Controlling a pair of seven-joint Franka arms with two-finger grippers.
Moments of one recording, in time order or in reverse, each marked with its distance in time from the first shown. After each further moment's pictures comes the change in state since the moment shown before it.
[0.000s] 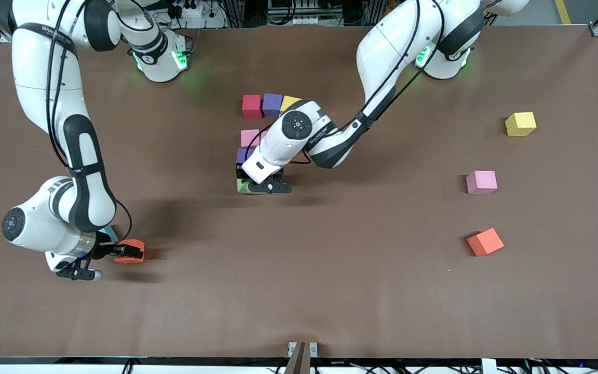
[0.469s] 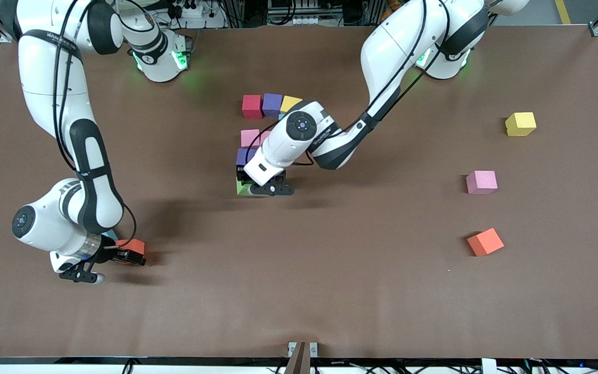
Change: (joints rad) left arm 0.047 -0.011 -0.046 0.000 0.000 0.001 -0.002; right arm 0.000 0.024 0.026 -0.003 0.035 0.104 0.005
